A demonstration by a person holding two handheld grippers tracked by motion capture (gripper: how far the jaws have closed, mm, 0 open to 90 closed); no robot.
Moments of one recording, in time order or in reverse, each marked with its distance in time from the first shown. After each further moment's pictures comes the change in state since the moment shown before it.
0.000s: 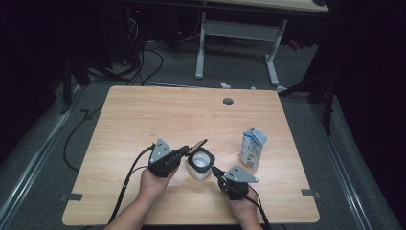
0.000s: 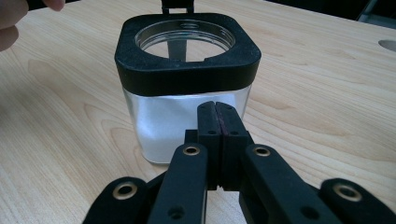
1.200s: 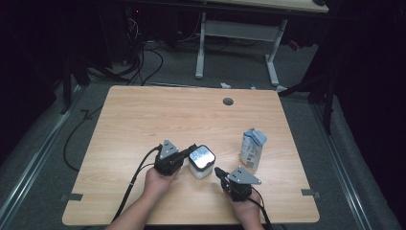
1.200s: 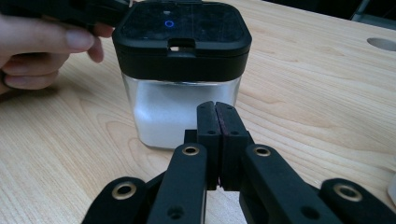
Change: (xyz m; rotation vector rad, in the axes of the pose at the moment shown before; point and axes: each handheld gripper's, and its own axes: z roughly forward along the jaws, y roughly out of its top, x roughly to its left) left arm 0.019 -0.026 0.040 0.129 0.036 -0.022; right arm -0.003 -0.003 -0.008 0.002 -0.017 0.003
